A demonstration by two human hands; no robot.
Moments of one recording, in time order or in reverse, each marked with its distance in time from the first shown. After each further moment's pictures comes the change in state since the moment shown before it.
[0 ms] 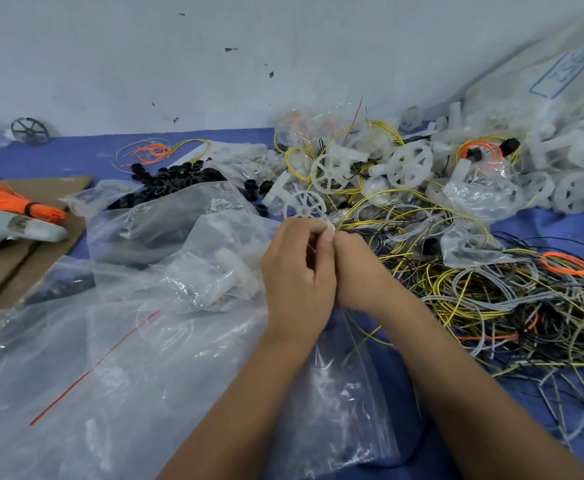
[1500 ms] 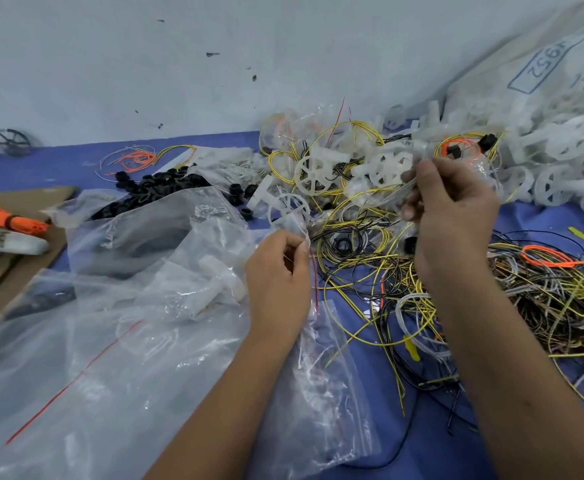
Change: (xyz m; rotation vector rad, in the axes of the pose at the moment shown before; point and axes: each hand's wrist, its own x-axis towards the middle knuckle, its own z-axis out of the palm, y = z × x) left_hand -0.003 -0.026 0.012 0.037 -0.163 -0.234; right_hand -0.014 0.034 -0.072 0.965 0.961 0.080
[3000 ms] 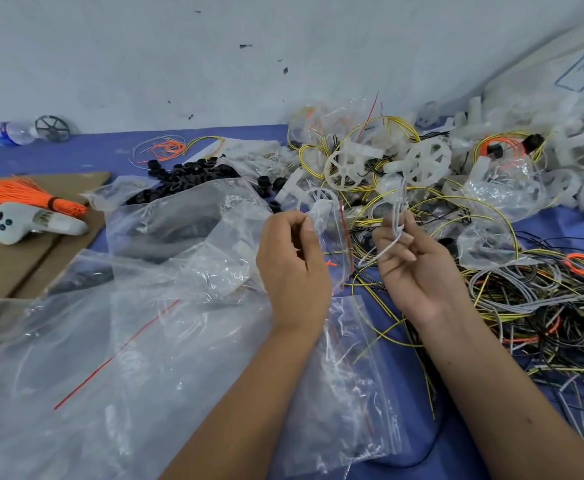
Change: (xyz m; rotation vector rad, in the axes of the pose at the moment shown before) left_hand 0.001 0.013 -0.012 -0.058 0.304 0.092; right_hand -0.045 0.039 0.013 0.895 -0.263 0.825
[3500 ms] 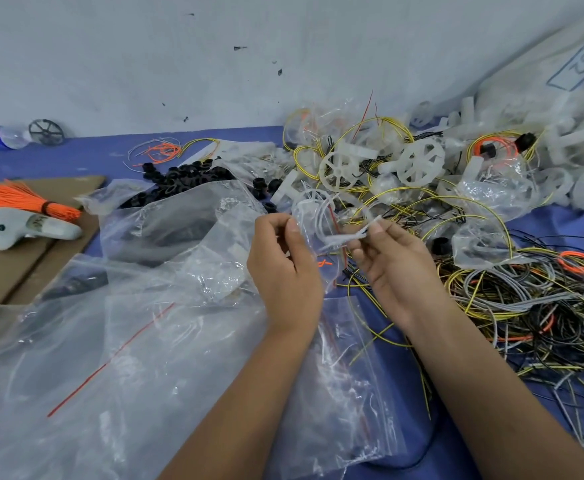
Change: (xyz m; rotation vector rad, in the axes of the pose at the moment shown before) left_hand 0.000 0.000 0.001 -0.074 0.043 -0.073; right_hand 0.004 0.014 -0.006 -0.532 0.147 -0.165
